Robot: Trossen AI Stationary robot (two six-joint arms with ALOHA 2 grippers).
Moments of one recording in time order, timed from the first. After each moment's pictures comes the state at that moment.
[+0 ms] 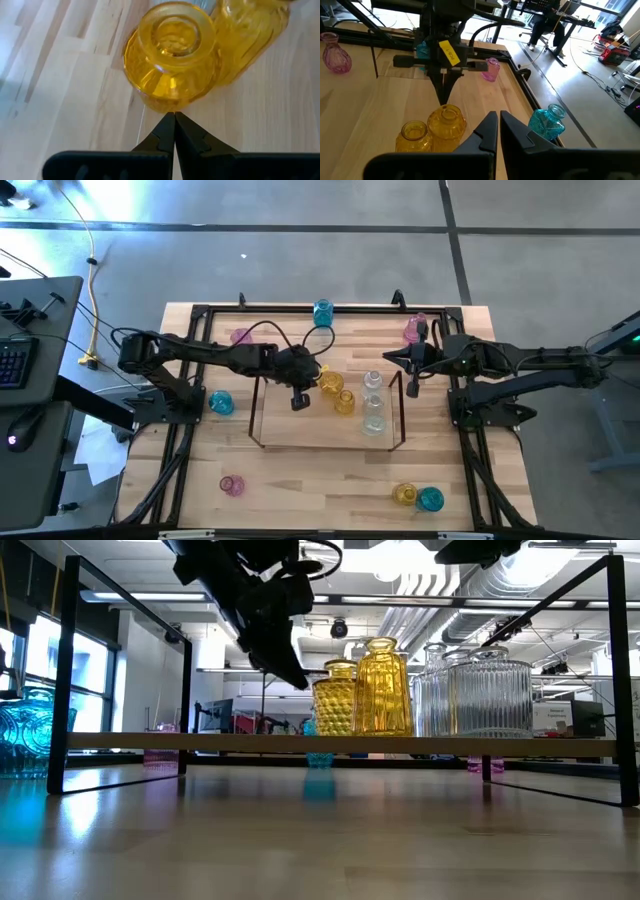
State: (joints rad) left arm 0.09 1.61 1.07 -0.32 0.01 -0.05; right arm 0.02 0.82 0.84 -0.33 0.28 -0.17
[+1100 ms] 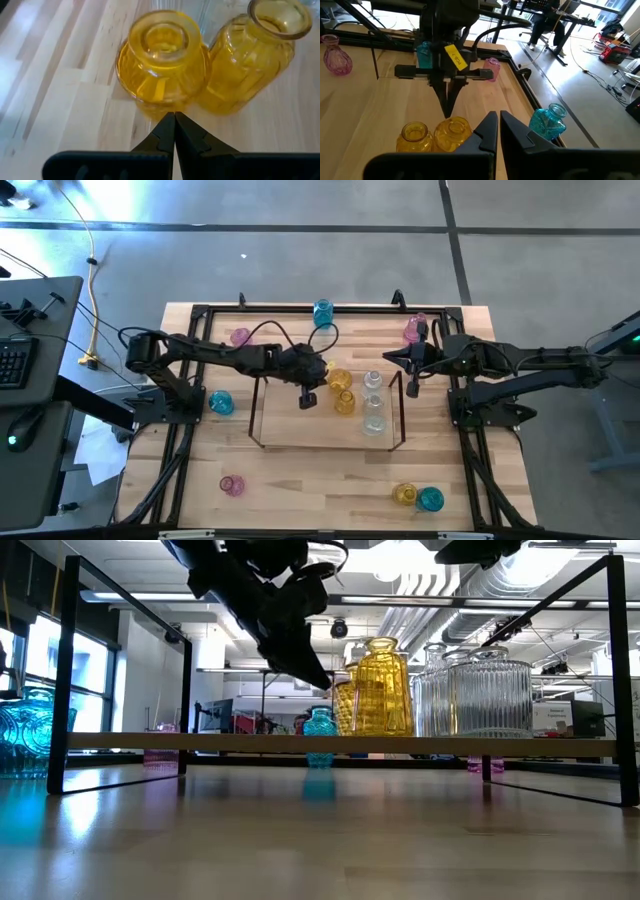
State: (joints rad) left arm 0.10 1.66 1.07 -0.17 0.02 0.01; right arm 0.02 0.82 0.84 -0.33 0.28 -0.16
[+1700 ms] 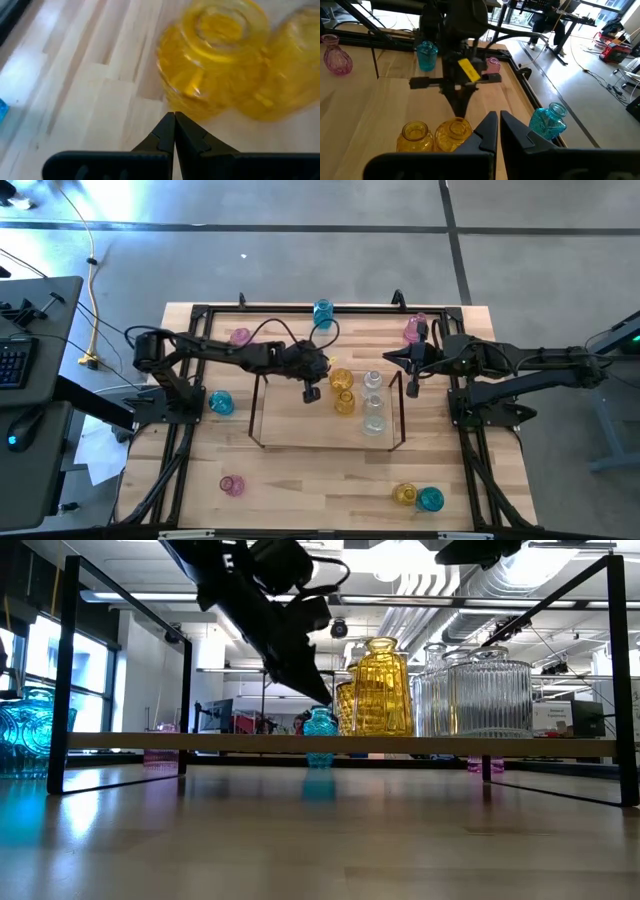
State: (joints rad) left arm 0.14 1.71 1.07 -0.13 -0.04 0.02; right arm 0.02 0.82 0.84 -0.33 0.28 -0.16
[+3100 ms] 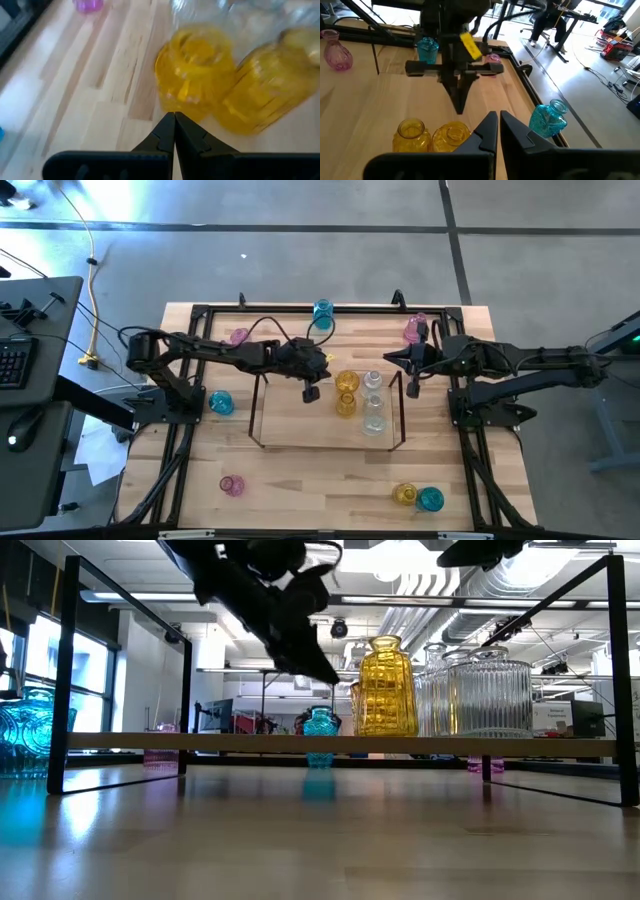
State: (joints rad) left arm 0.14 1.65 1.05 -0.05 0.01 0.03; right arm 0.03 0.82 0.84 -0.35 0.28 -0.15
